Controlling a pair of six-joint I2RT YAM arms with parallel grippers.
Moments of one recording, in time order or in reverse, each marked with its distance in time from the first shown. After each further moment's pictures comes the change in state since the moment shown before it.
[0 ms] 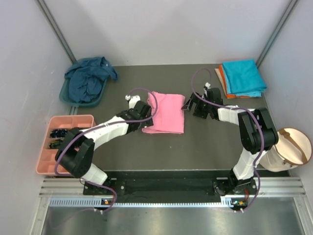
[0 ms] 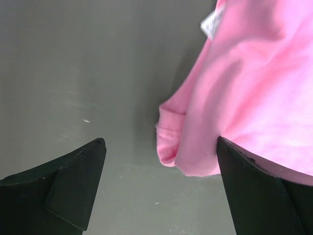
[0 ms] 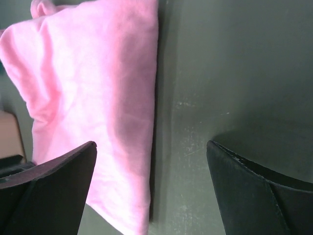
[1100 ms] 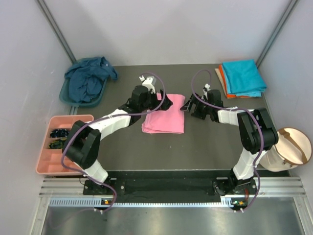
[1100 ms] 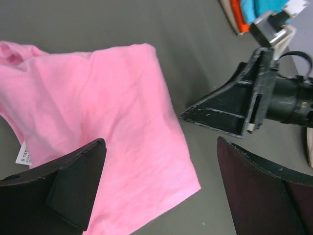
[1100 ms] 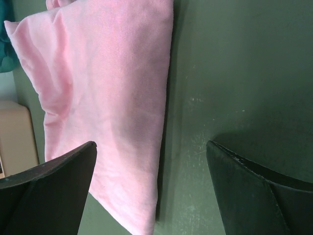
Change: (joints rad) left arm 0.053 0.094 0.136 0.528 0.553 0.209; right arm -0.001 0.001 -0.052 0.097 -0.063 0.030
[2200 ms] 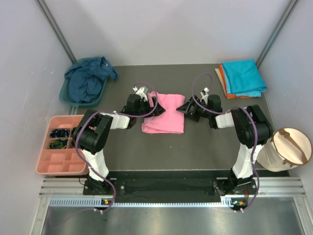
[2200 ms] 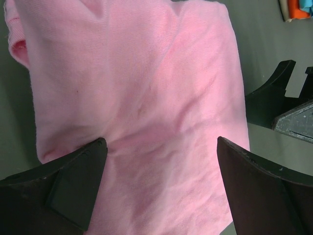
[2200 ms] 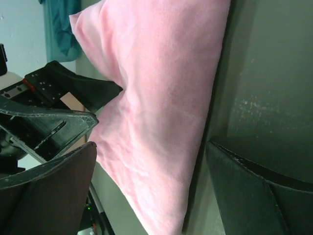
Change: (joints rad) left arm 0.152 0.243 -0.165 0.319 0.167 -0.082; right arm -0.001 0.105 -0.104 0.395 -0.190 0.200
